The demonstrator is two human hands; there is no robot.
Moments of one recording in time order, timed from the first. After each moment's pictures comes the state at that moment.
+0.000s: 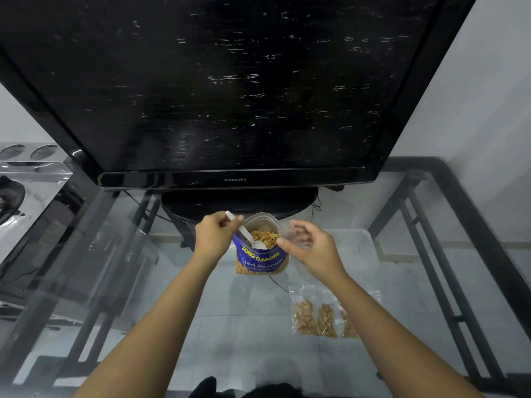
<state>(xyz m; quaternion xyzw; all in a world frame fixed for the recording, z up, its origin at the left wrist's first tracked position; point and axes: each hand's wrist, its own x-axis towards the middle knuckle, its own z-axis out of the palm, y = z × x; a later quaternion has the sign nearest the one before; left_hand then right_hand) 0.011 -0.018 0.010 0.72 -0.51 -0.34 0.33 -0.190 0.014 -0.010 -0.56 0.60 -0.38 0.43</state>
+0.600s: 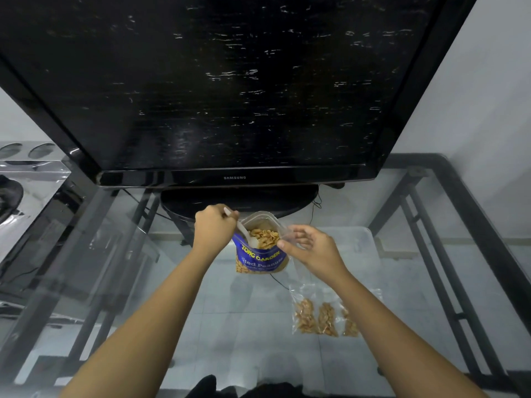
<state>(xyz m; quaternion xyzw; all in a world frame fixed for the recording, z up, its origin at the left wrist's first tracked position) 0.012 -0.034 0.016 0.74 -0.55 -0.26 0.29 -0.195 0.012 -0.022 -0.55 0.58 -0.37 0.47</state>
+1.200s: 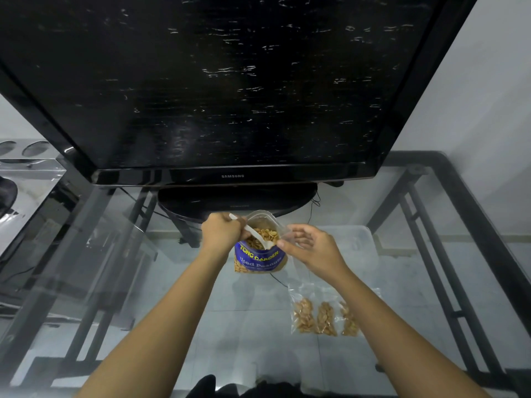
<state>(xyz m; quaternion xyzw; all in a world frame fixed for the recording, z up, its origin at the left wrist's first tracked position) -0.007 -0.033 0.009 0.74 -0.35 -0.45 0.35 -0.198 0.011 -0.018 -0.55 0.58 -0.35 0.48</state>
